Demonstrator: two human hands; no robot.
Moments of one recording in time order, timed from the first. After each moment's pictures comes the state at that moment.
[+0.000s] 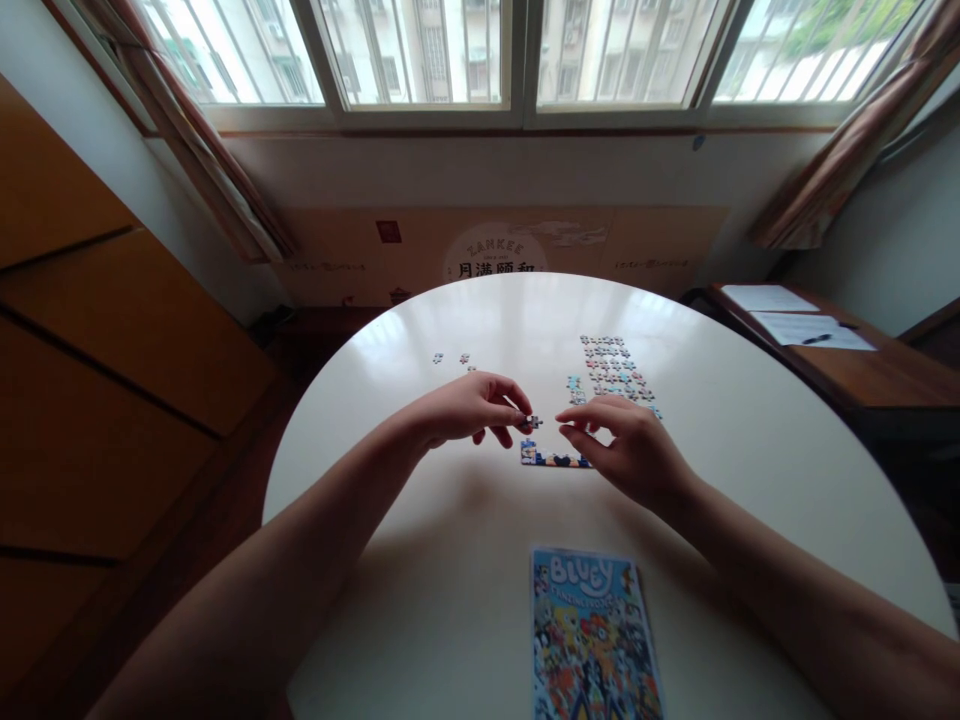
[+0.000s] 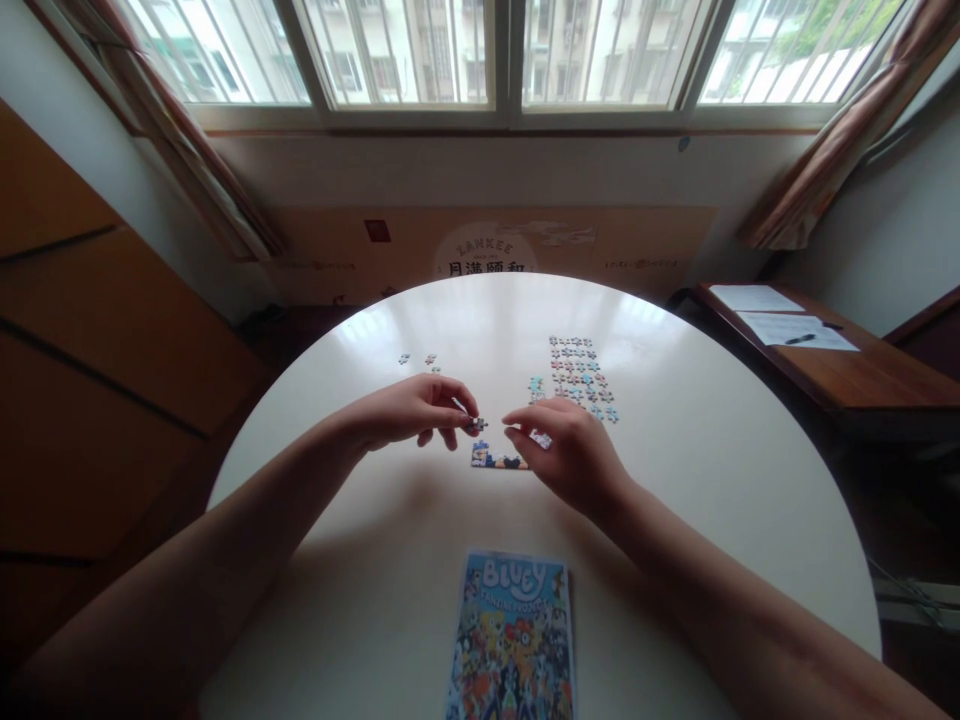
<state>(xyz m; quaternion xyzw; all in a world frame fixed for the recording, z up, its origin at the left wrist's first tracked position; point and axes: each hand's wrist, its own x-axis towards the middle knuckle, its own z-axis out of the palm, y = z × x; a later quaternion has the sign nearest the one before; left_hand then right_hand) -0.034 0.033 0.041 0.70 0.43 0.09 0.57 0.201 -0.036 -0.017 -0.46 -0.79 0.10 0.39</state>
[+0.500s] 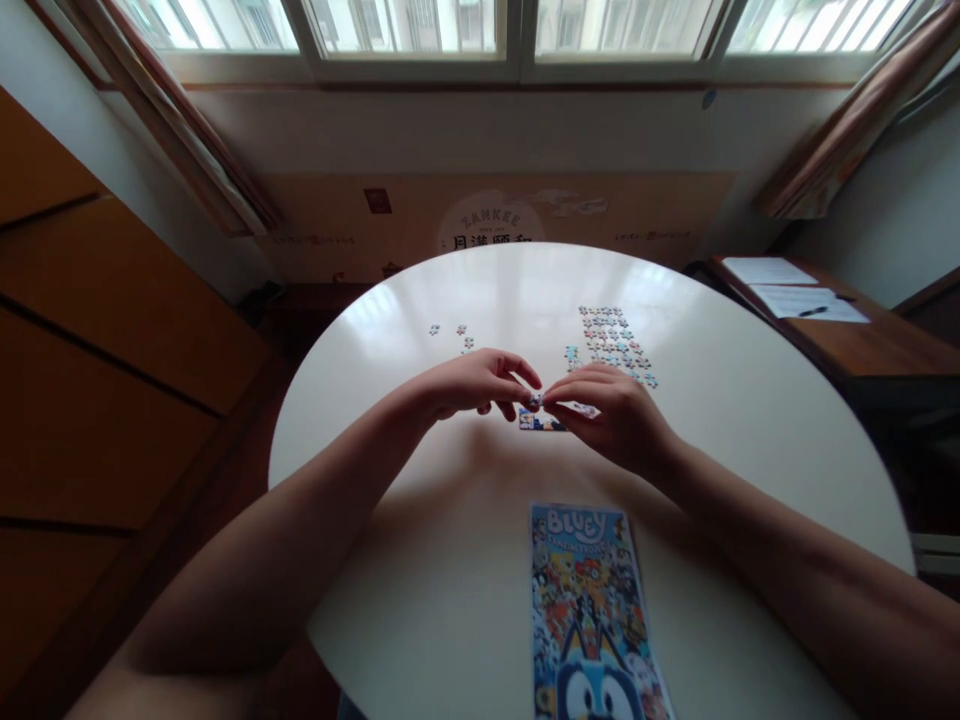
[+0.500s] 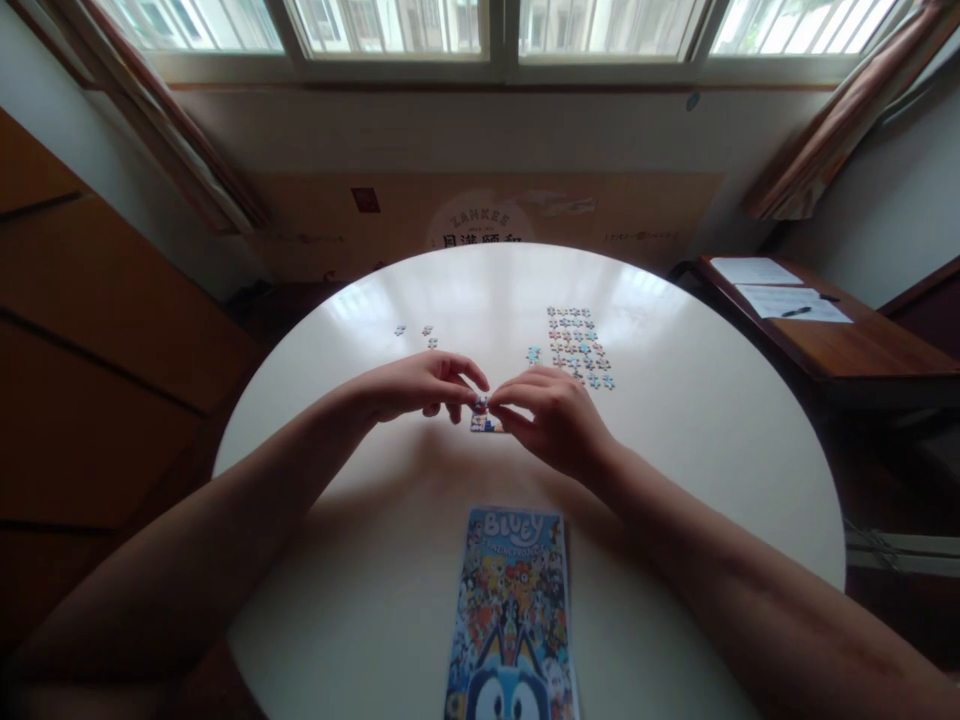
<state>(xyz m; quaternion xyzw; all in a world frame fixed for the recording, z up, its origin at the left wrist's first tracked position) -0.025 0.029 0.033 0.71 0.41 0.06 0.57 0.193 -0.035 -0.017 -0.36 -0.84 0.04 0.41</state>
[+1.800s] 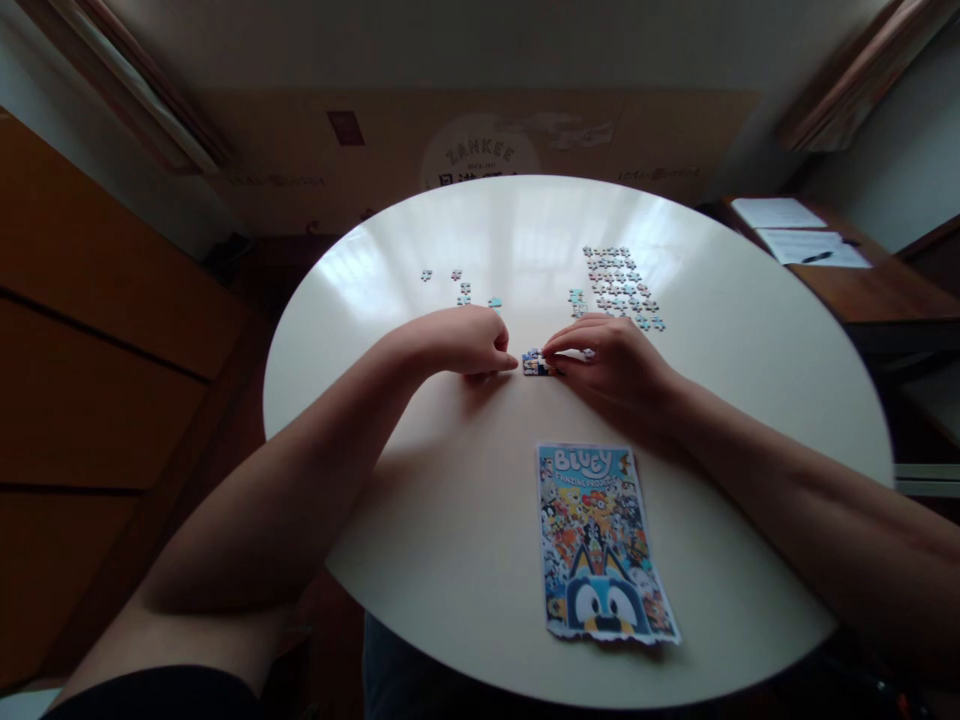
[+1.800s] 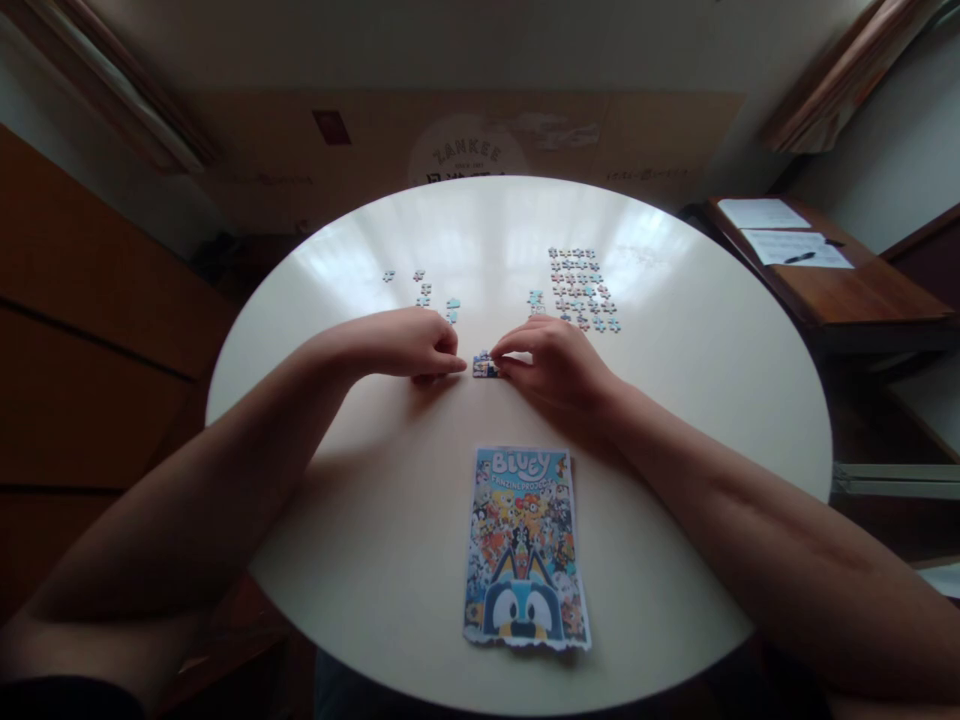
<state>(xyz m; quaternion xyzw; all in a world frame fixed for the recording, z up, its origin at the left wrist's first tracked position) -0.026 0.022 0.039 0.84 0.44 -0.13 0.28 0.195 -0.030 -0.029 -0.41 -0.84 0.10 0.33</state>
